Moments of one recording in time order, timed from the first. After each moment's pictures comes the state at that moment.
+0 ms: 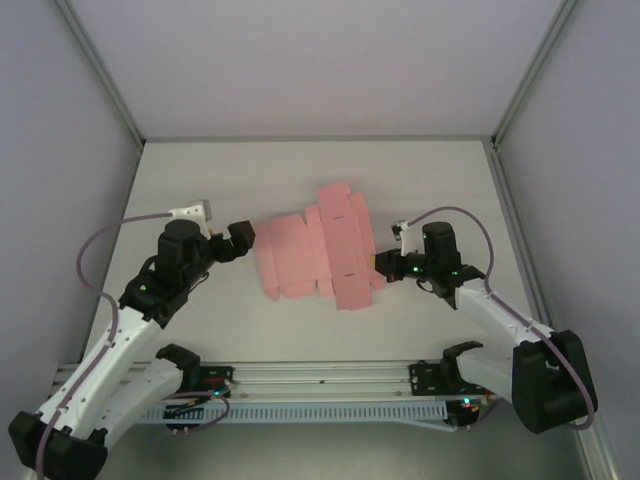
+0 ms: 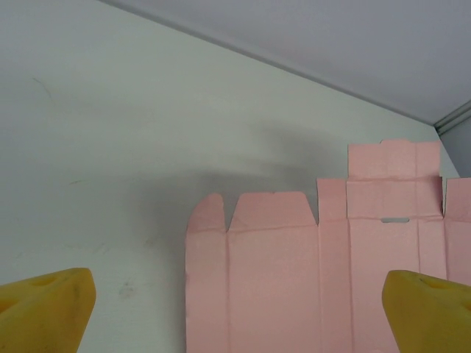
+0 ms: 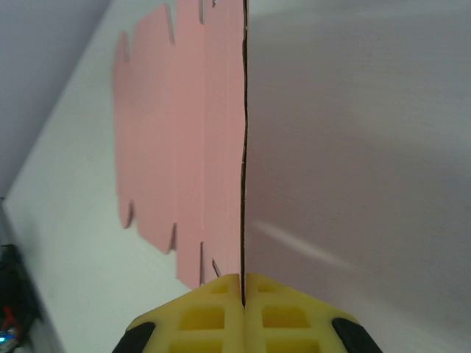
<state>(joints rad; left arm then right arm) -0.46 0.77 0.73 -0.43 -0.10 -0.56 0.32 1.10 0.50 -0.11 -0.61 0.25</state>
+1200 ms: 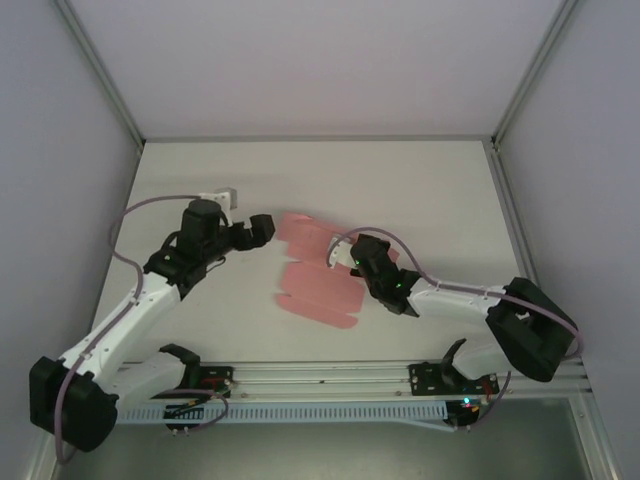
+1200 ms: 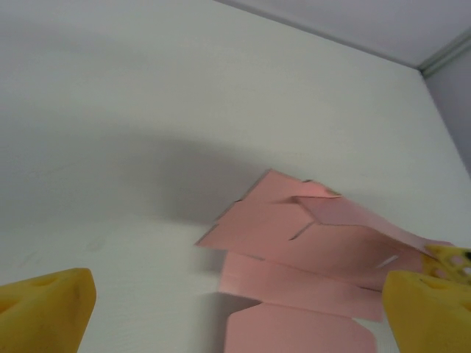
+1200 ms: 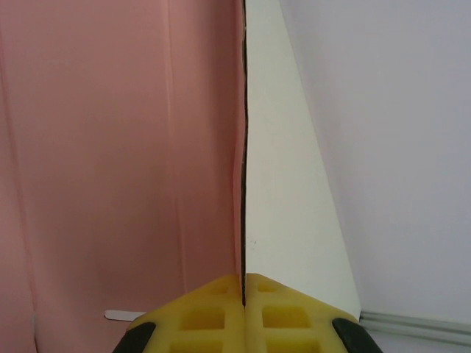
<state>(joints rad) -0.46 1.05 0.80 -0.30 0.10 -0.52 0.87 1.38 0.57 0.26 0.57 -0.84</state>
